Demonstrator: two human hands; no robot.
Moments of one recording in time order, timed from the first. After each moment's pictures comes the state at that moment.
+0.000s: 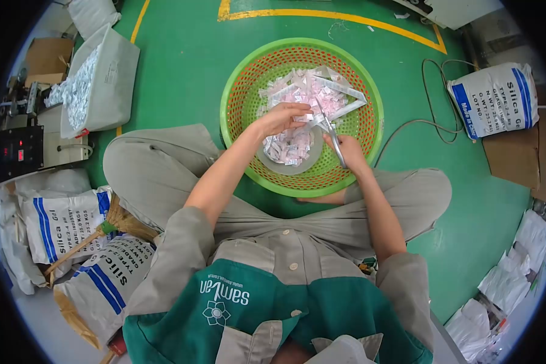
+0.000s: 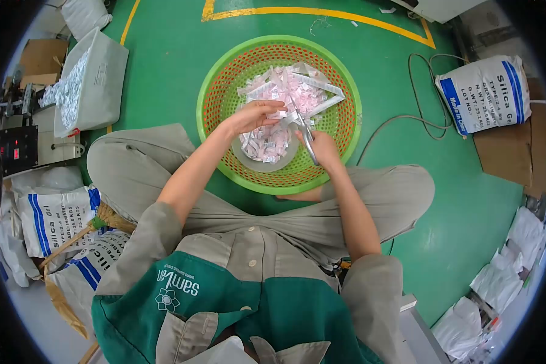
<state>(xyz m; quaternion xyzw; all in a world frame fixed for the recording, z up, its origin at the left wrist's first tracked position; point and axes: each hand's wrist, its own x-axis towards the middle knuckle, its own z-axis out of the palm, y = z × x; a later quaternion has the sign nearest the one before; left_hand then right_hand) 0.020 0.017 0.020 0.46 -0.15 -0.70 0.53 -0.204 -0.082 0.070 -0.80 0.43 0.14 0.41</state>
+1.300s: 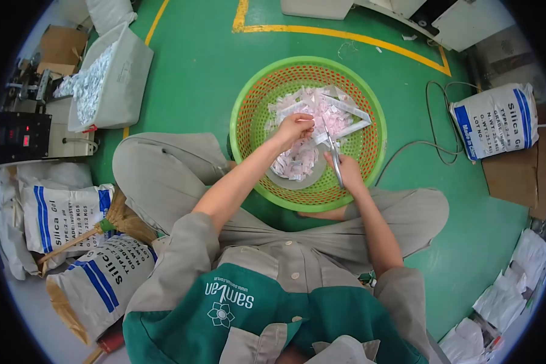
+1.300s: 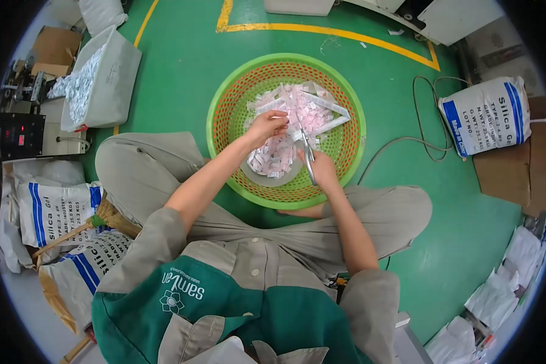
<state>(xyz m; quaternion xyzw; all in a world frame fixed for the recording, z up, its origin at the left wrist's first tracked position) 0.005 0.008 0.023 0.57 -0.09 -0.57 0.59 -0.203 -0.065 0.062 -0.82 0.41 0.05 0.39</state>
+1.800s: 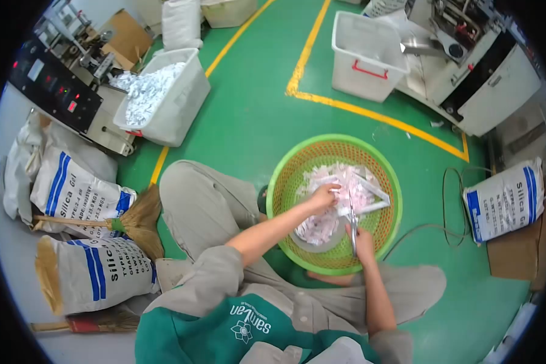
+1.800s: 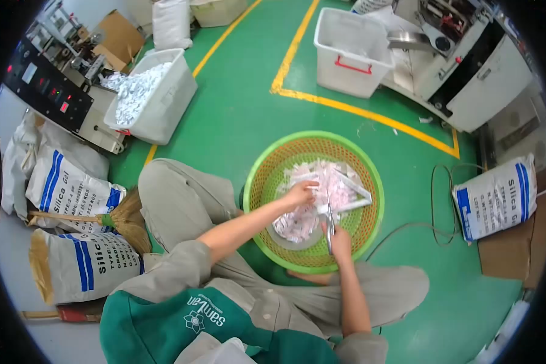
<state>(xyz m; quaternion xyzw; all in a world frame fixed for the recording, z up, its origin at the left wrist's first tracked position) 0.004 0.006 0.014 0.60 -0.13 -0.51 0.61 -0.200 -0.061 0.071 -0.82 0.42 0.04 0.39</state>
